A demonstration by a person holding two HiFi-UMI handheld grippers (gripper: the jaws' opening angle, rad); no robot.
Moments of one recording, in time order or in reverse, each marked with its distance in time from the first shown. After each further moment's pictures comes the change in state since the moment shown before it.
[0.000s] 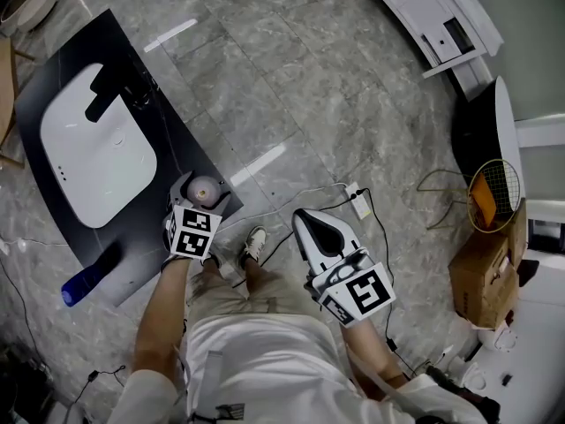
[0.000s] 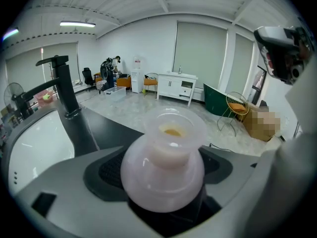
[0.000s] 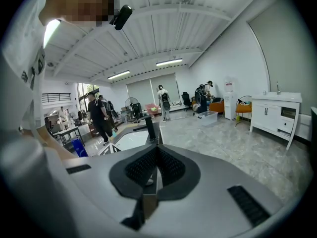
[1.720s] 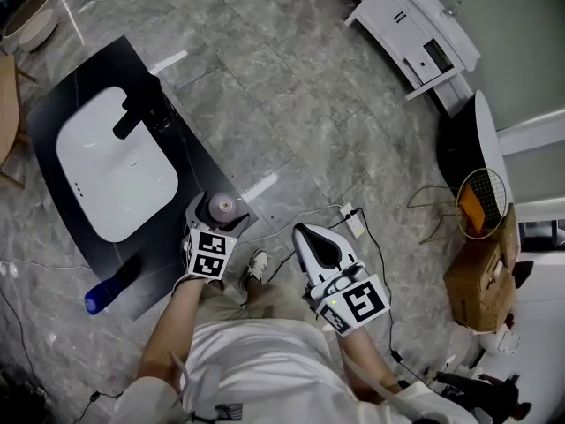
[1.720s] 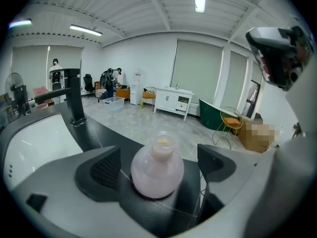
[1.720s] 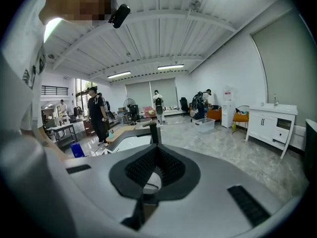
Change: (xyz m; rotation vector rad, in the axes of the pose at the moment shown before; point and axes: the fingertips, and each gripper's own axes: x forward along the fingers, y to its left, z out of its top) left arm -0.048 -0.005 0.020 -0.036 -0.170 -0.059; right arm 0.001 0.064 0.033 -0.057 -0.043 -0.069
